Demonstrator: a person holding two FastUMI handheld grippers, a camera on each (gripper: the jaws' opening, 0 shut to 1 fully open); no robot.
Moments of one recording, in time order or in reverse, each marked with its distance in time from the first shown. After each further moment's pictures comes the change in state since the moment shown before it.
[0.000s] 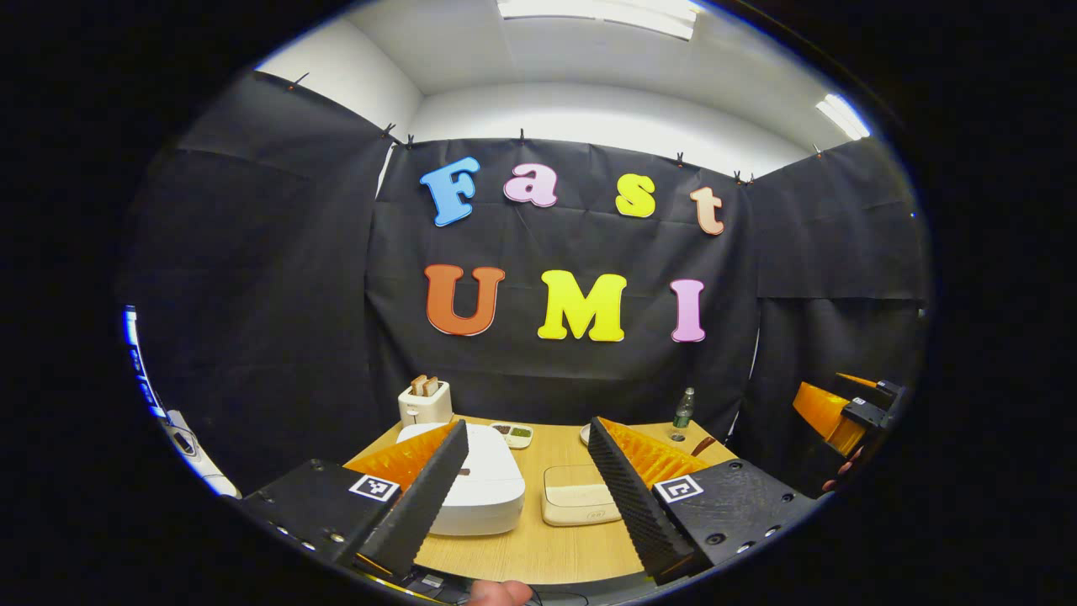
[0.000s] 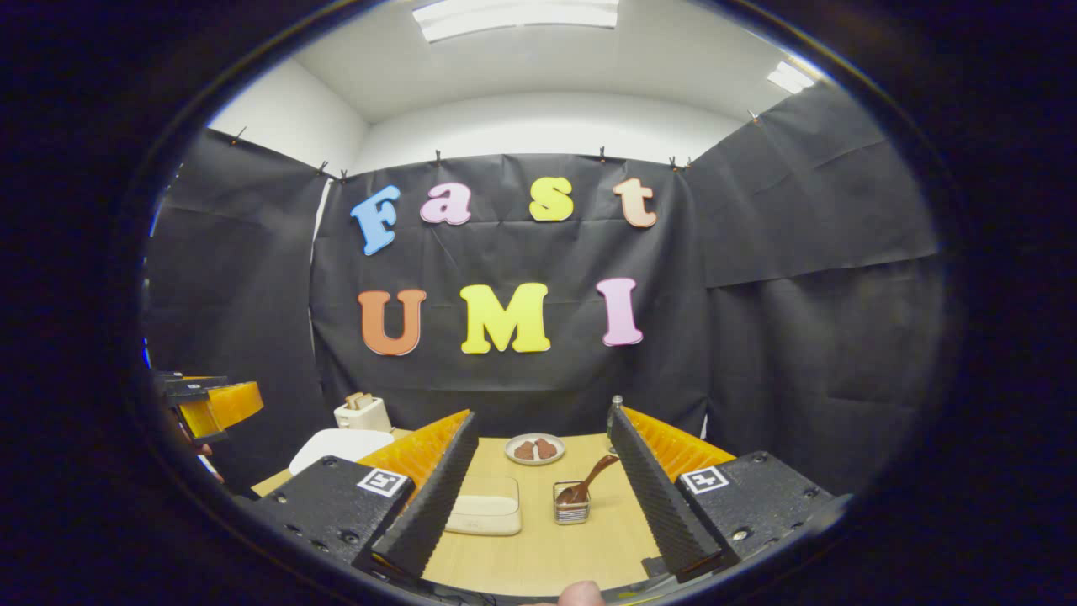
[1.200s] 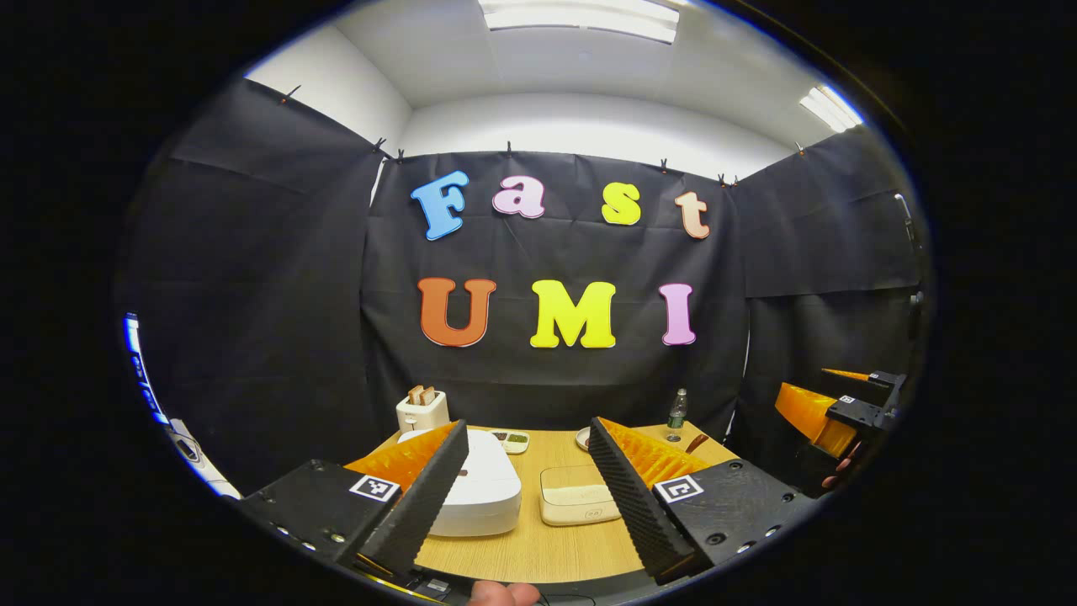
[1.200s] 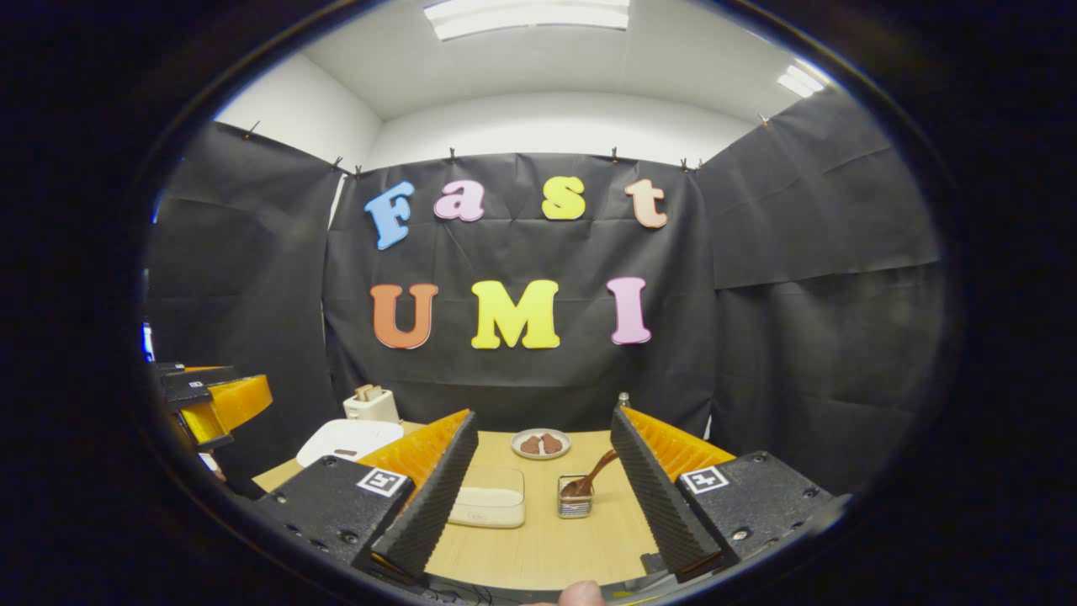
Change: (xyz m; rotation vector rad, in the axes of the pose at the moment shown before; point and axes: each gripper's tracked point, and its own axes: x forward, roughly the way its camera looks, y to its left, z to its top) left arm -0.015 -0.012 -0.006 0.020 -0.052 -0.028; right arm -0.015 0.008 -0.009 -0.024 0.006 0.038
